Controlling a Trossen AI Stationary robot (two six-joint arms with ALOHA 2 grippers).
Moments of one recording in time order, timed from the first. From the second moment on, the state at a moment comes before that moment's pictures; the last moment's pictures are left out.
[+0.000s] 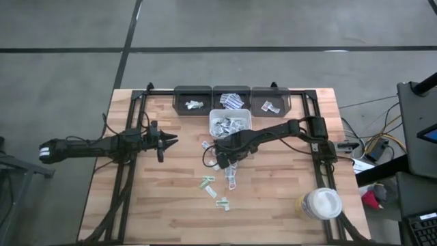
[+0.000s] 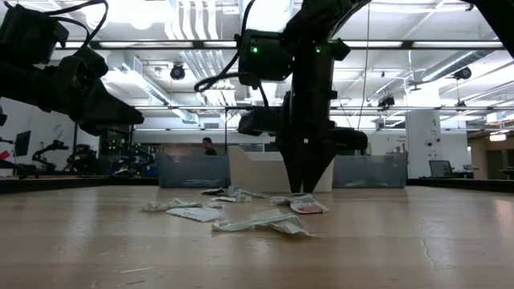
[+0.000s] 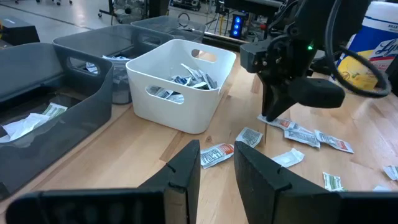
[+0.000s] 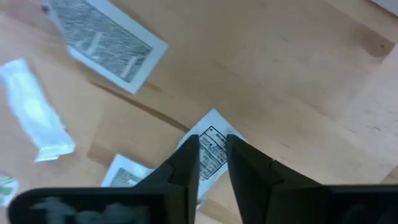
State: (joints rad) left arm 0.14 0.34 0.01 0.06 -0.14 -0.19; right arm 0.01 2.08 1.46 -0.81 0.02 1.13
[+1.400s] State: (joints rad) left arm 0.14 0.35 0.01 0.05 -0.14 -0.16; right arm 0.01 2.09 1.46 -0.87 0.00 1.17
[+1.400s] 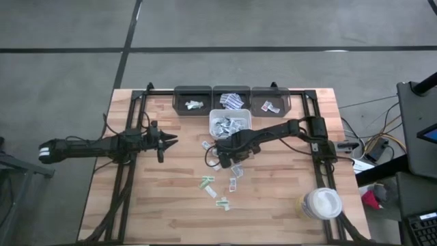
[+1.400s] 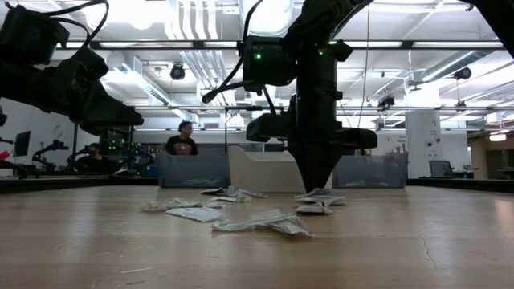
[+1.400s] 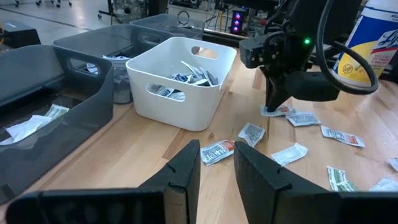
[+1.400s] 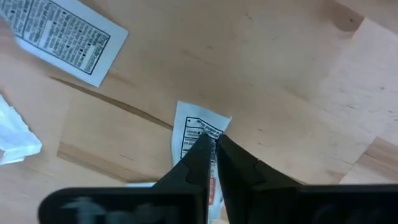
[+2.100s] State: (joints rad) left arm 0.14 0.35 0.01 0.05 -0.14 -0.16; right arm 0.02 1.73 1.45 -0.65 0.32 0.84
